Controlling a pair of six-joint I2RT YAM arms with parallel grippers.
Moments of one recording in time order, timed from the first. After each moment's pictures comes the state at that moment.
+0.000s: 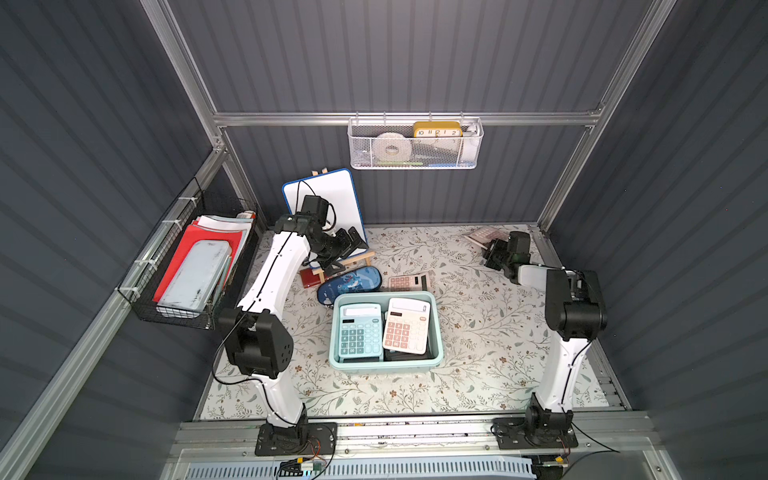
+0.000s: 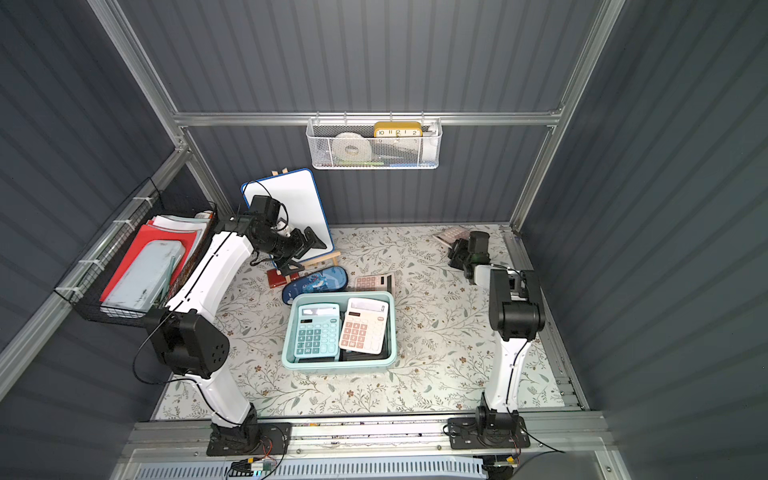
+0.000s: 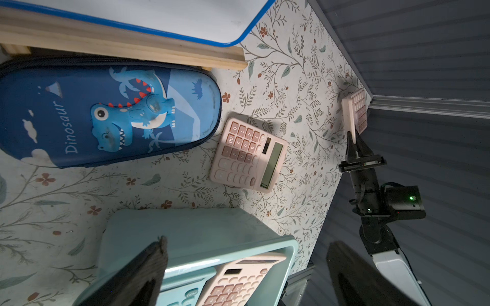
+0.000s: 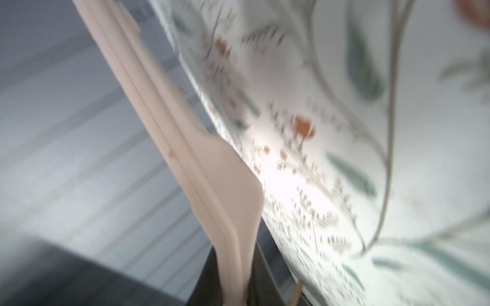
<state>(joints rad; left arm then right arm) -0.20 1.82 1.86 -1.12 0.48 -0.69 -0.05 2.05 1.27 0.30 -0.31 1.88</state>
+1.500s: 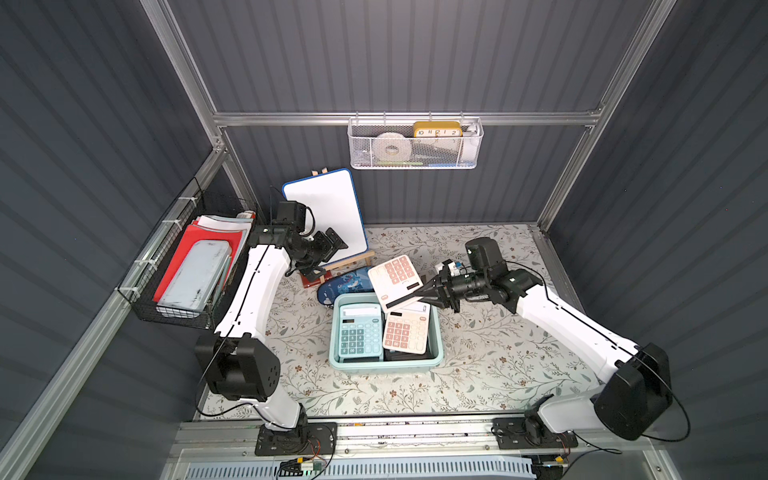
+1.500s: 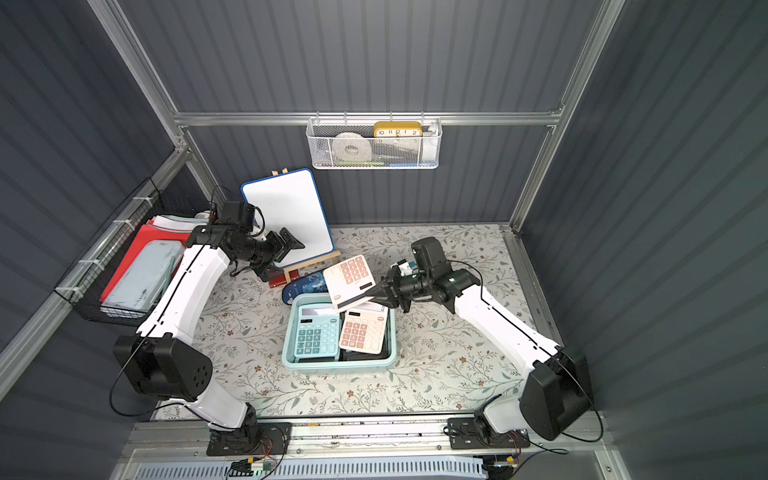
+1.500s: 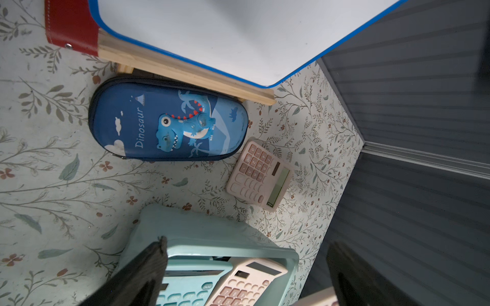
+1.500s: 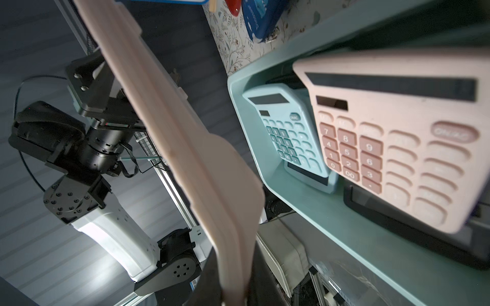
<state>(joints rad) -0.11 1.64 1.69 -1.07 0.40 -0.77 0.53 1.39 1.15 -0.45 -0.85 1.36</state>
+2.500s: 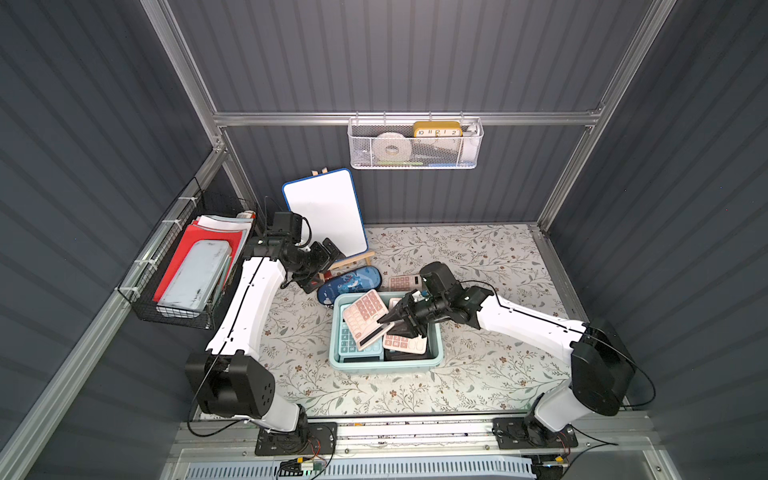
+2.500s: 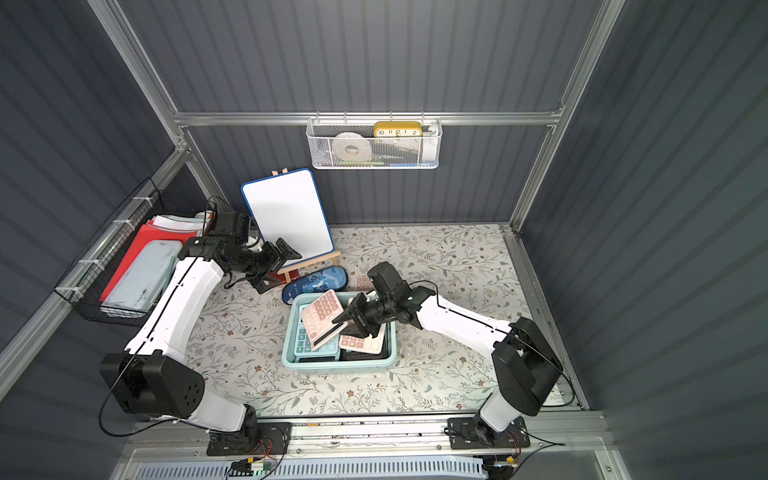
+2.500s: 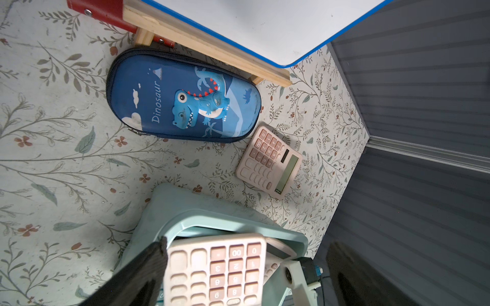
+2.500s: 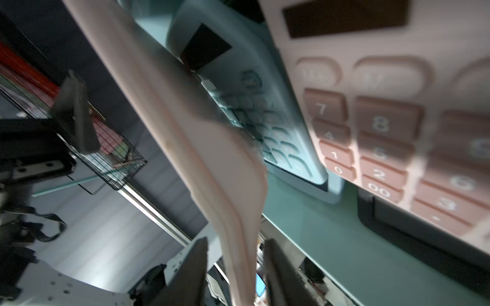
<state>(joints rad) -0.10 1.53 1.57 -1.07 0.40 -0.78 0.77 1.59 1.13 -0.27 -0.77 1.56</state>
